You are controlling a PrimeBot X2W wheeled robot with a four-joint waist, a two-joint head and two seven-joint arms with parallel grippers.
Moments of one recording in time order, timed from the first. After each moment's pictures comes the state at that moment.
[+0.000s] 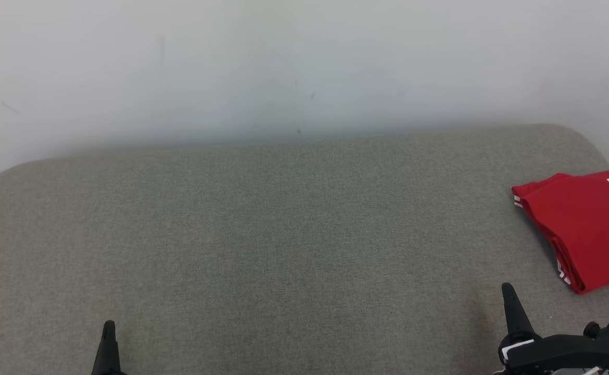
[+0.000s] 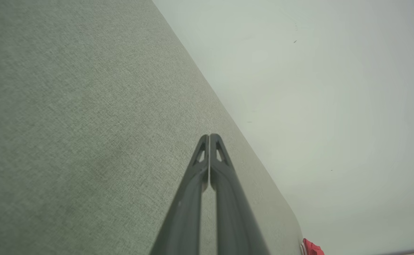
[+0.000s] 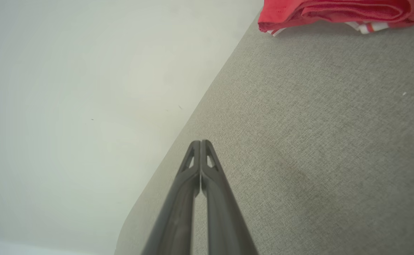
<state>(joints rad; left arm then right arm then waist) -0.01 0.05 0.12 0.23 -1.05 -0.11 -0.03 -0.08 -0.08 -0.02 0.33 1.06 0.13 -0.03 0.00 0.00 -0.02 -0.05</state>
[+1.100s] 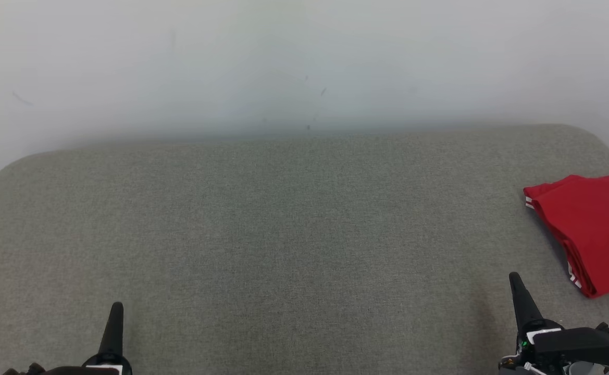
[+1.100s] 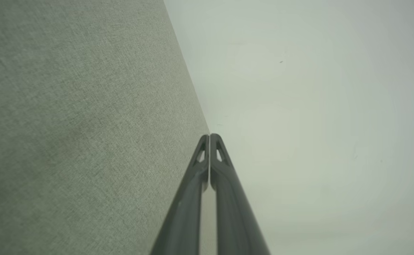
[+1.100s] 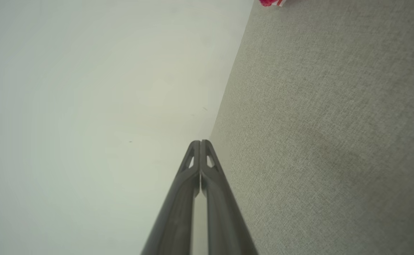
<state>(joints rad) -0.06 0.05 0.12 0.24 -1.35 -0.12 0.05 -0.09 -0.07 -0.07 0.28 1.35 0.13 0.04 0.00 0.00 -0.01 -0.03</state>
